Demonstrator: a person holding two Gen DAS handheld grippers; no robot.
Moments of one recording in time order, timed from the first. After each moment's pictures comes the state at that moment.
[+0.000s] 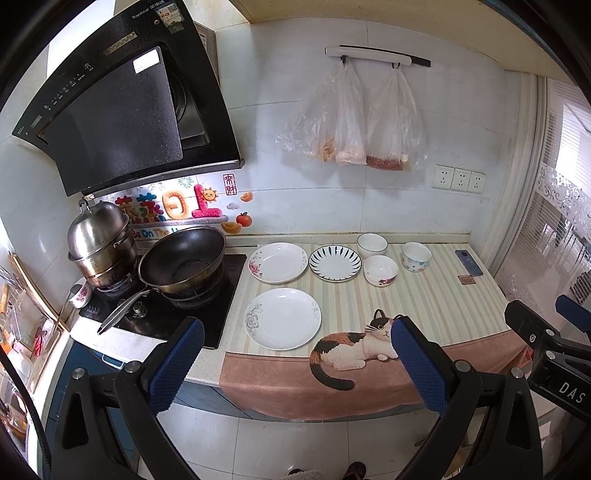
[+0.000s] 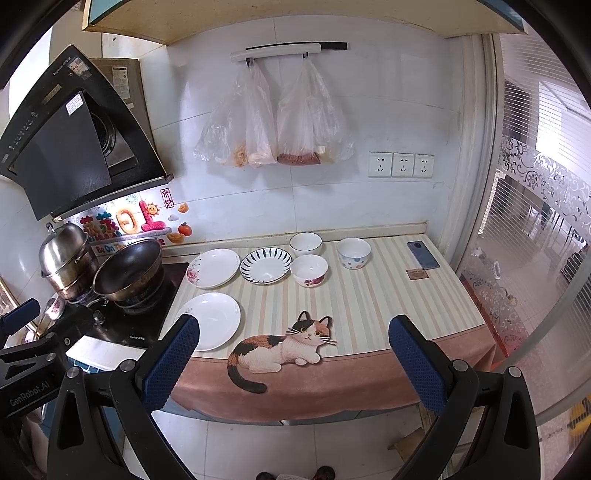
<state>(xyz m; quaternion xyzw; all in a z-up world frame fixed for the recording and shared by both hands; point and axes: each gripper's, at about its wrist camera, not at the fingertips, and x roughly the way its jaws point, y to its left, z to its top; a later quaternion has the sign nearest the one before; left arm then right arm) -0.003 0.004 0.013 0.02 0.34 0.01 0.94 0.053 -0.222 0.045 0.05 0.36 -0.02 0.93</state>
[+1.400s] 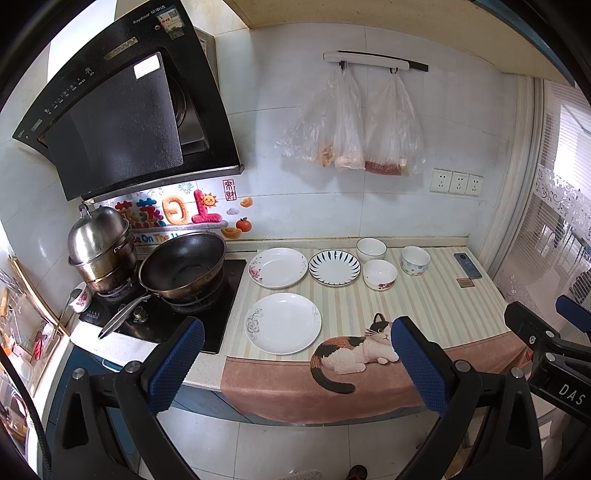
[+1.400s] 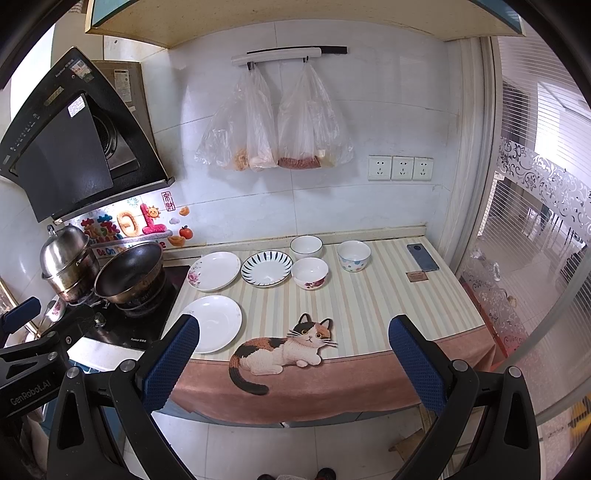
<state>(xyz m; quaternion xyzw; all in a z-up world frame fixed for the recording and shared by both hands) -0.001 -0.001 0.020 0.02 0.33 0.01 0.94 0.051 -0.224 0.049 0.05 0.35 -0.02 0.93</state>
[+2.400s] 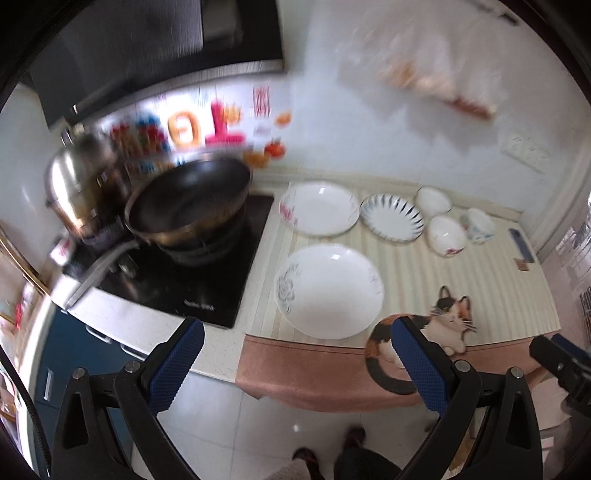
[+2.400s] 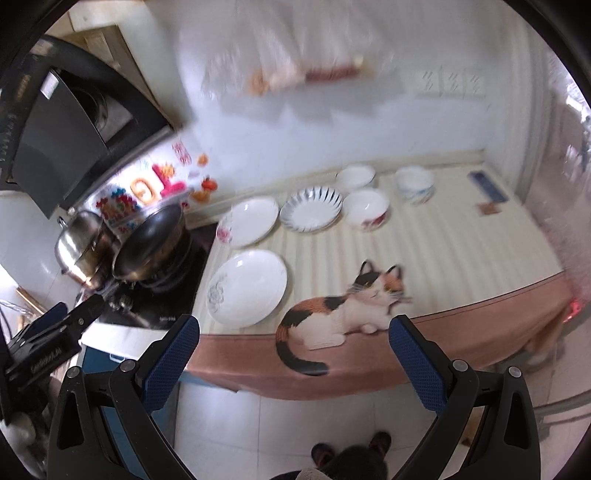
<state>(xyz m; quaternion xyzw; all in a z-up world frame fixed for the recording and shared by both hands) 0.148 0.105 -0.124 -0.03 0.45 0.05 0.89 0.175 -0.185 -0.095 0.14 0.47 0.06 0.87</state>
